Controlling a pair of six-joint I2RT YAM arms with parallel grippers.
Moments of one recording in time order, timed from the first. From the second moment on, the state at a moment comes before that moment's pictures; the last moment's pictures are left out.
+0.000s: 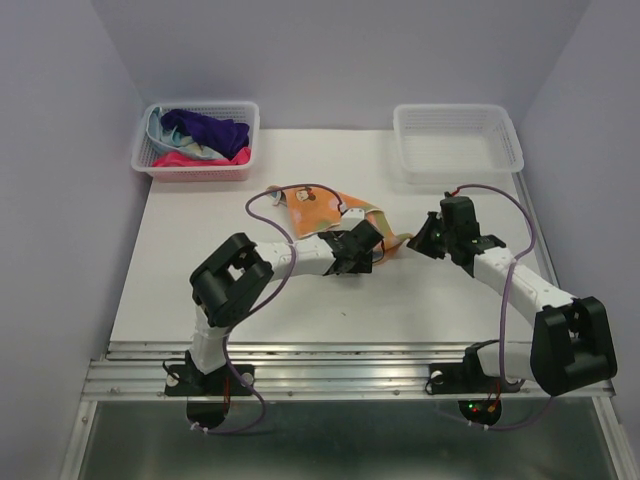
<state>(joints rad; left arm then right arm) -0.97 1.93 1.25 -0.34 -0.38 -0.77 0.26 1.27 0.73 -0.22 -0.11 0.66</state>
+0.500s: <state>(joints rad) -1.00 1.97 1.29 -0.37 -0.42 -0.77 0.26 1.27 0.73 -0.22 -0.11 0.66</state>
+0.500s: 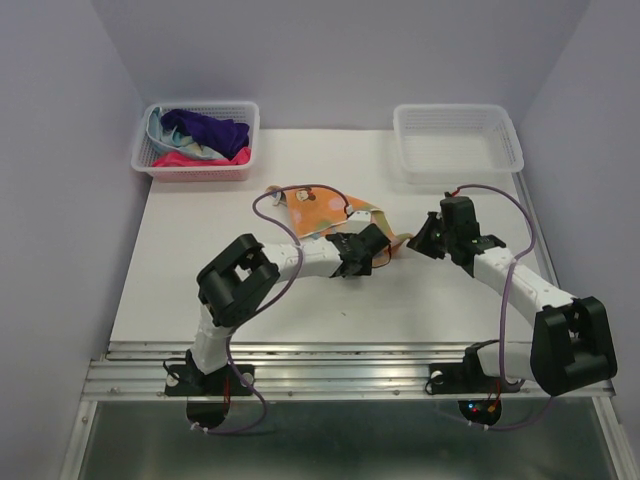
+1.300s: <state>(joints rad) -1.00 1.81 1.20 -0.40 -0.47 -0.75 0.26 1.20 0.72 -0.20 -0.24 0.64</state>
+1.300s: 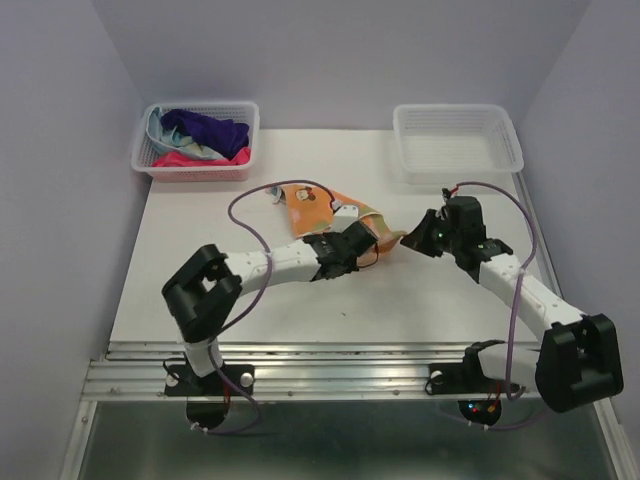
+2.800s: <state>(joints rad) -1.00 0.88 1.54 -0.29 -0.03 -0.54 0.27 0.79 1.46 -0.07 -0.74 1.00</state>
